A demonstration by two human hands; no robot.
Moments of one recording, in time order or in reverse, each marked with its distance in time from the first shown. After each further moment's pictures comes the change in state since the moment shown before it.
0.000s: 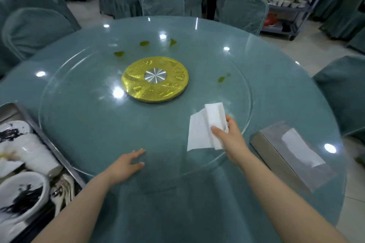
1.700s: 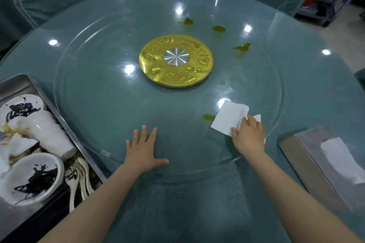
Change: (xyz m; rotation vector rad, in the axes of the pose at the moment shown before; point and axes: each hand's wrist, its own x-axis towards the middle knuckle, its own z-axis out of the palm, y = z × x) left_hand 0.028 -0.016 0.010 0.422 0.089 -0.215; right_hand 0.046 0.034 0.031 -1.331 0.082 0.008
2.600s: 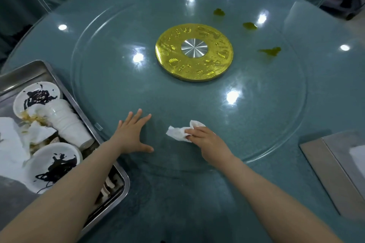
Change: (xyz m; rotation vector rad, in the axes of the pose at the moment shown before) left_hand 0.027 -0.100 -0.033 -0.019 -0.031 0.103; right_hand -0.048 -0.113 0.049 0.165 0.032 -1.065
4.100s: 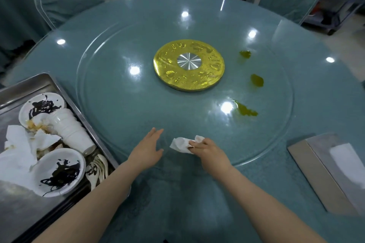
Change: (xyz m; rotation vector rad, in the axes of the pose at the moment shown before) left_hand -0.035 0.066 0.013 -0.338 0.095 0.000; right_hand -0.024 -0.025 -0.026 -0.038 -0.017 0.166
